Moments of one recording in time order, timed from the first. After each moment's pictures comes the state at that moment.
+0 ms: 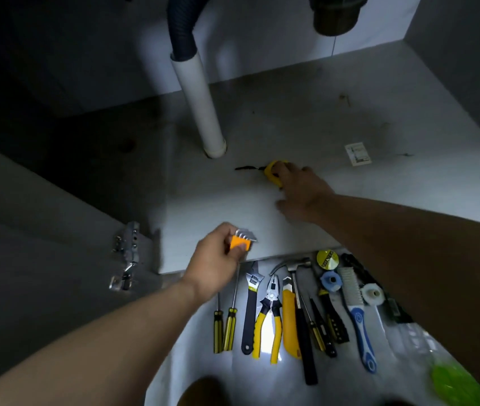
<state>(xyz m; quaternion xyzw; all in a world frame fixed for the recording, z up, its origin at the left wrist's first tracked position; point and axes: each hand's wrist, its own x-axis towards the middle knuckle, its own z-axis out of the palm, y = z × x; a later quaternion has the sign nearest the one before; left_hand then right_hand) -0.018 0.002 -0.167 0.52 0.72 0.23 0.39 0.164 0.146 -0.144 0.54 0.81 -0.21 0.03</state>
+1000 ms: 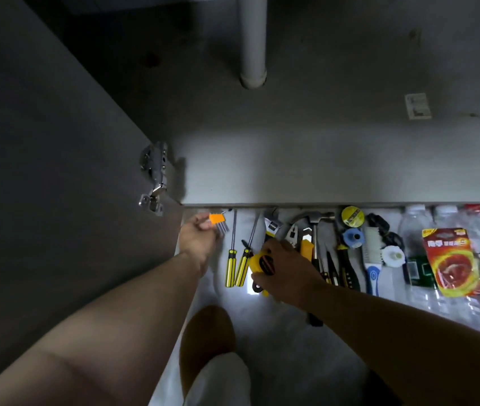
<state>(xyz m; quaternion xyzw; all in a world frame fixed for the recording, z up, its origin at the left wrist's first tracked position) -0.067 -0.075 -0.254 0.13 0.81 0.38 0.44 0.133 -0.064 -0.255 0.49 0.75 -0.45 0.04</state>
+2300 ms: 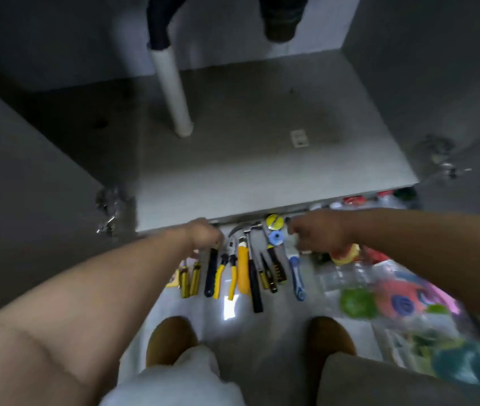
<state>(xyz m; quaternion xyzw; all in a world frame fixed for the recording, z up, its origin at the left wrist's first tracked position) 0.036 -0.025 -0.106 0.44 0.75 -0.05 0.50 0.299 0.011 -0.077 0.43 0.81 -0.30 0.26</state>
